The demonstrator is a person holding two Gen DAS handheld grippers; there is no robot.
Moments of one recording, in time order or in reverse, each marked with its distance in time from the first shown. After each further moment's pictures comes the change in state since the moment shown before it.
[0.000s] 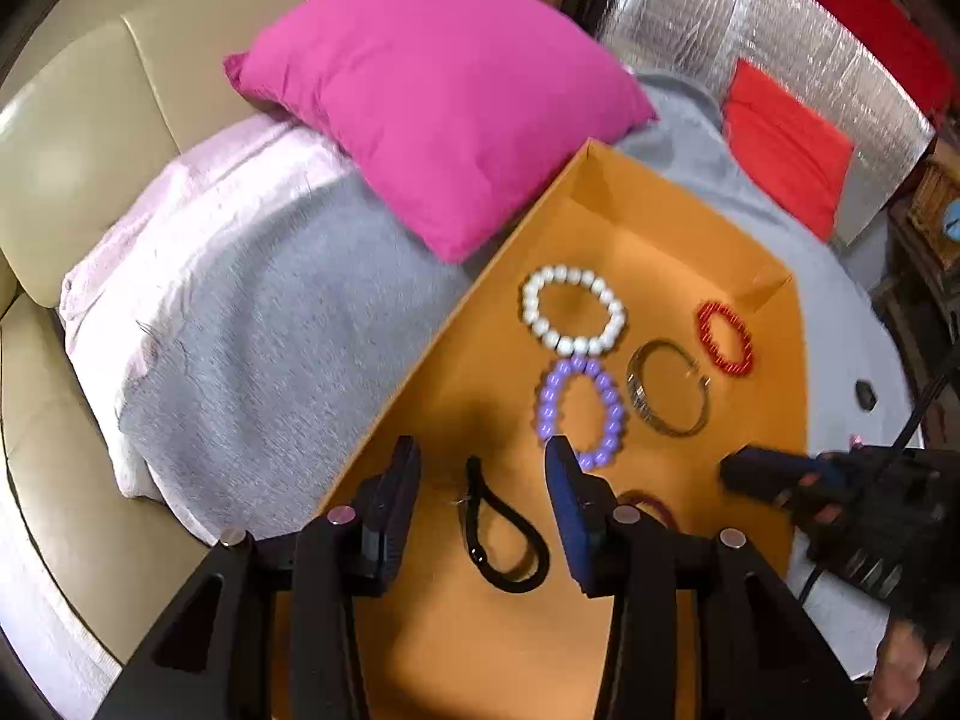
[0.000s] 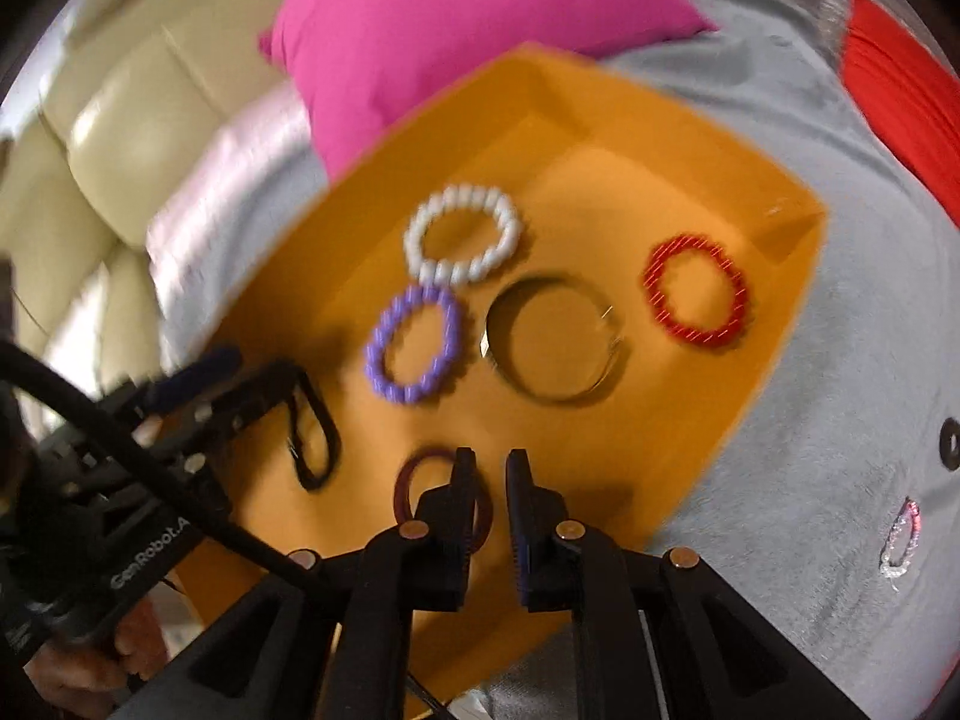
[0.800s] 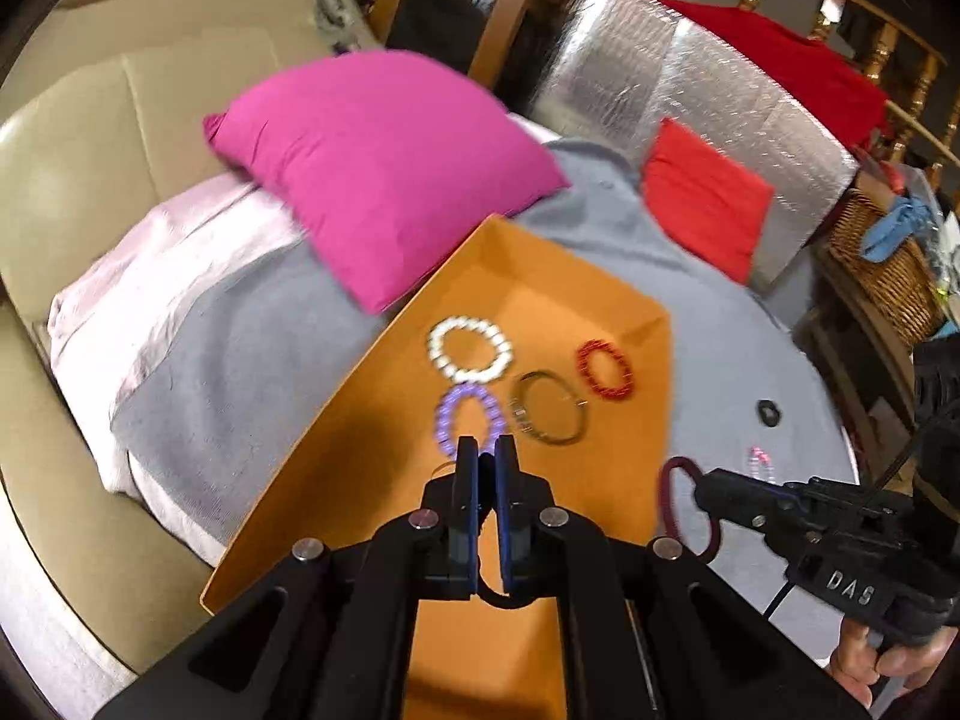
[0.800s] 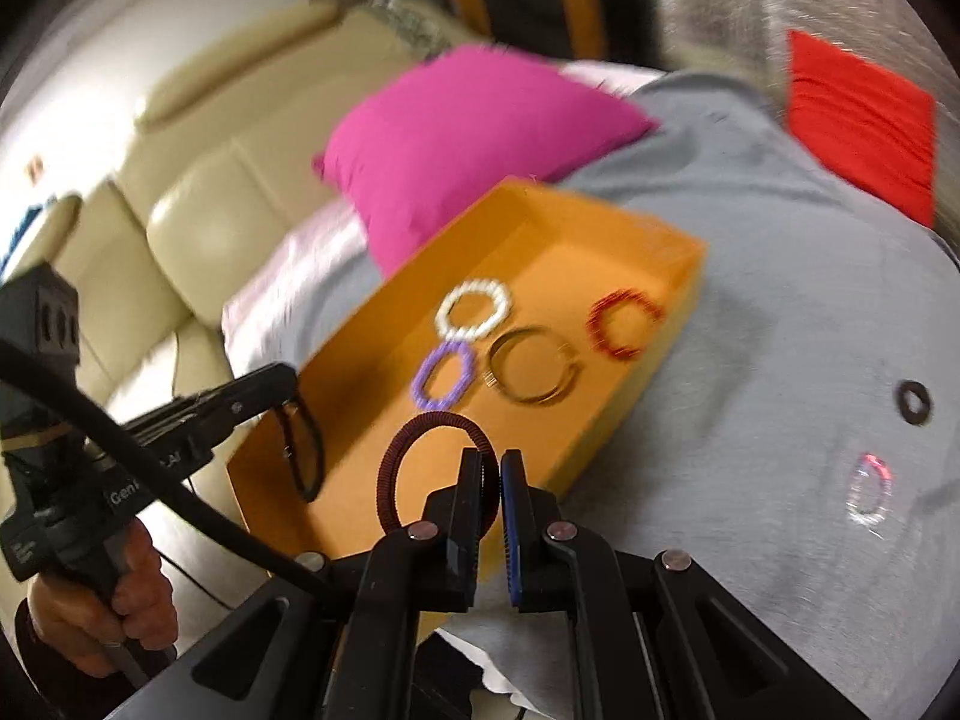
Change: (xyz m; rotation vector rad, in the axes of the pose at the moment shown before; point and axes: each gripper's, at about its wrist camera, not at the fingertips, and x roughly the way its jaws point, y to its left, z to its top) left arm -0.055 -0.012 -0.018 0.003 -0.122 -0.152; right arm -0.079 0.004 -0.054 0.003 -0.238 0.067
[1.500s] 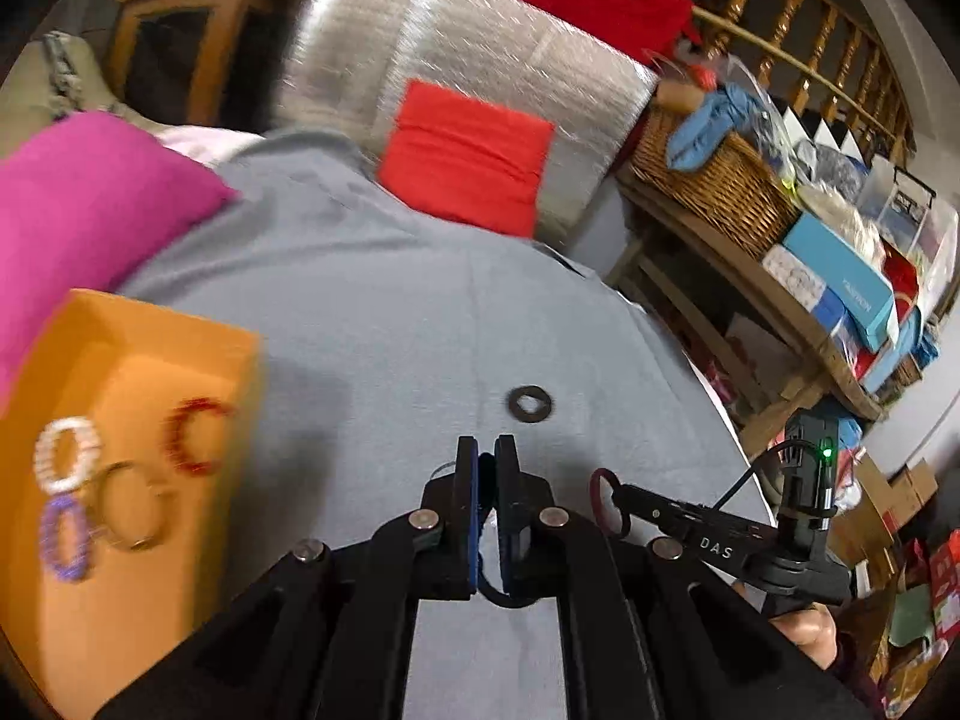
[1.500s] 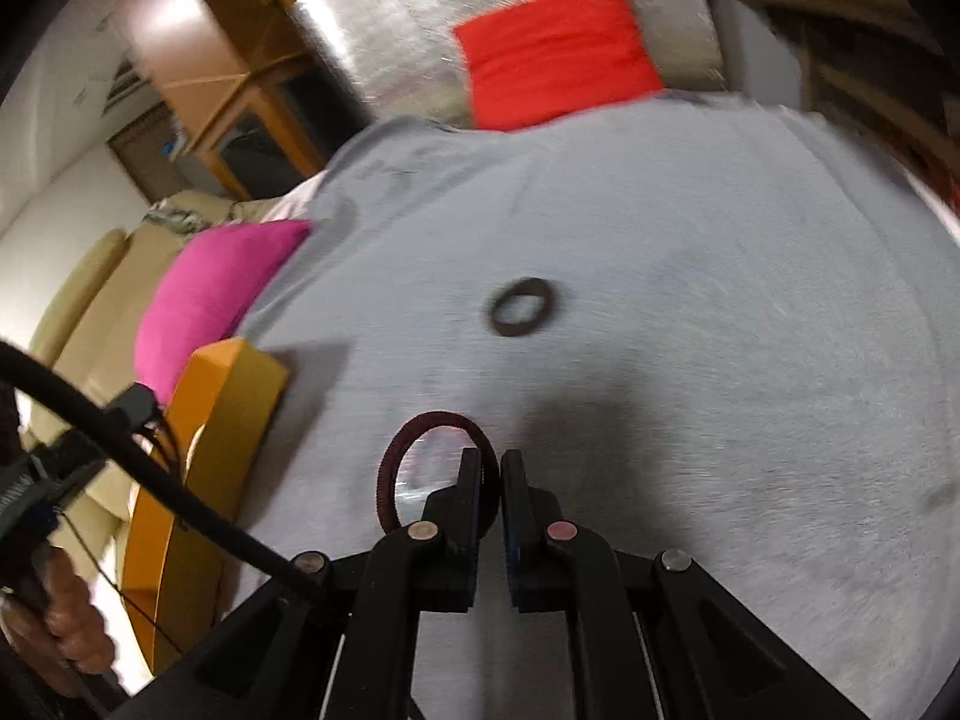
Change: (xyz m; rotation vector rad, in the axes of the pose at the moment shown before) left arm 0.045 -0.227 0.005 0.285 -0.005 -0.364; right arm -0.085 -0.289 -0.104 0.465 -0.260 -0.142
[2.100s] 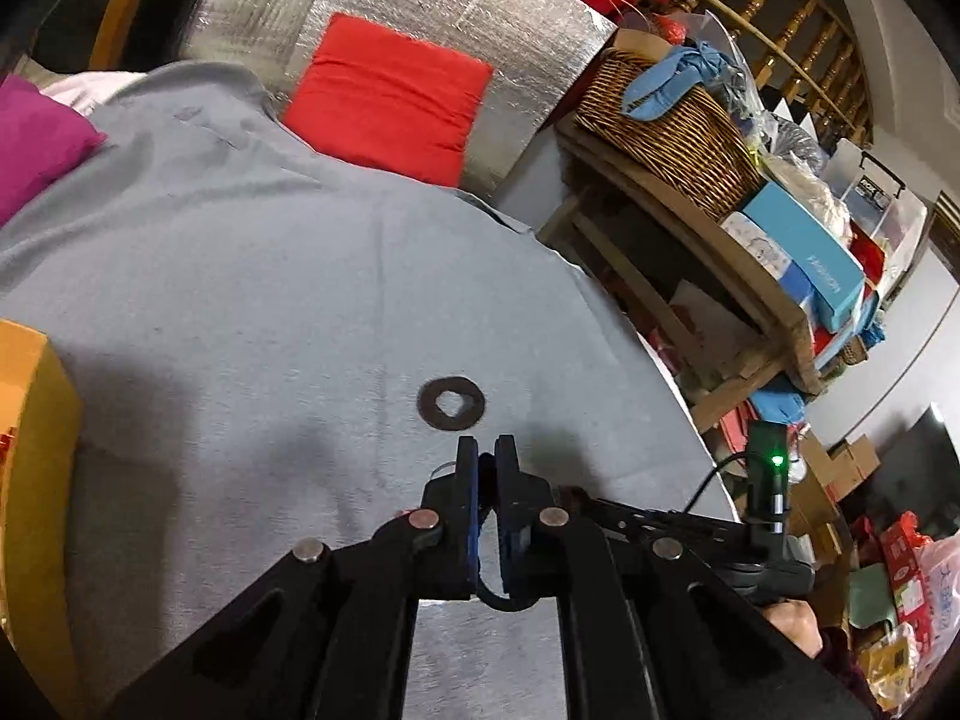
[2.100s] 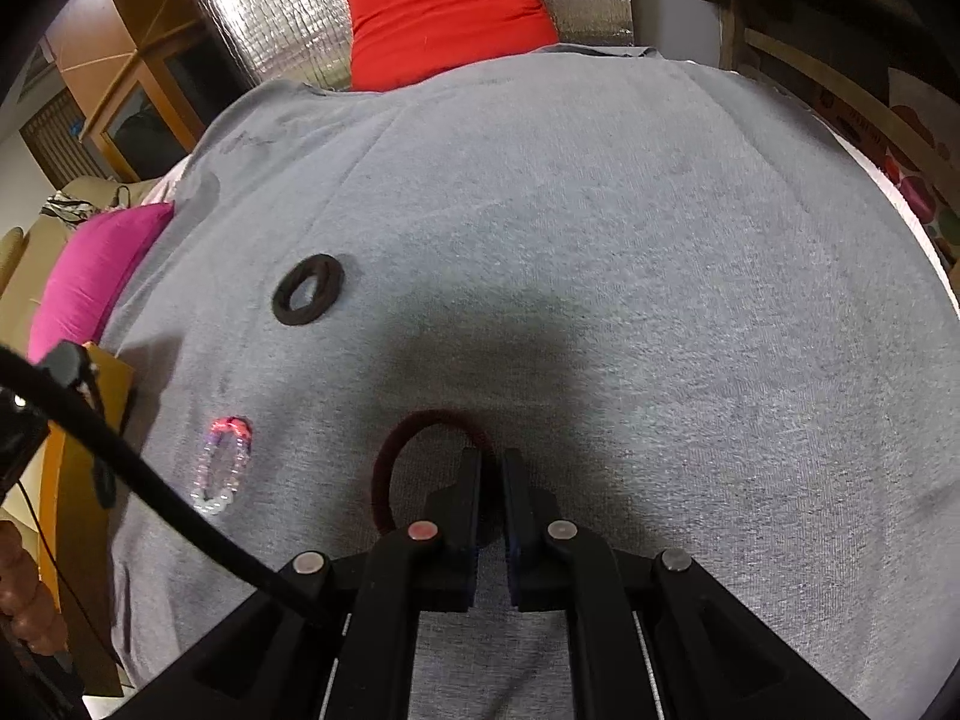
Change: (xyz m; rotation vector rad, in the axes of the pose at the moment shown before) left arm 0.123 -0.026 0.020 0.013 0.117 -0.215; right arm 0.034 -0.089 0.011 0.083 0.122 -0.220
